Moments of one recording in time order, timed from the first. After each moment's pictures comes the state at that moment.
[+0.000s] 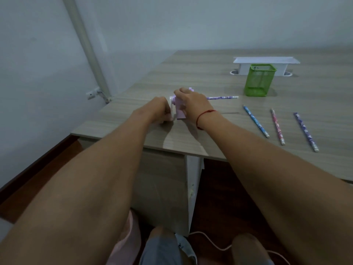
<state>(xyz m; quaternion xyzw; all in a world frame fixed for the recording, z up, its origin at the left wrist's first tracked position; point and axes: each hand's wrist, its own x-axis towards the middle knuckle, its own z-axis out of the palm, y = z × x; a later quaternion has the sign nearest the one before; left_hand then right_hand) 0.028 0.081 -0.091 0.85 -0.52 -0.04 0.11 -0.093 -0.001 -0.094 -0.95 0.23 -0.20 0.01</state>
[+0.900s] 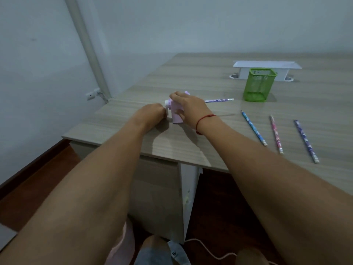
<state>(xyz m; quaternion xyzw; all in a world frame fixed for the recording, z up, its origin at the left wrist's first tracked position) 0.045 0.065 -0.111 0.83 -0.56 0.04 0.06 -0.091 -0.025 -0.102 -0.96 0.18 -0.22 0.03</state>
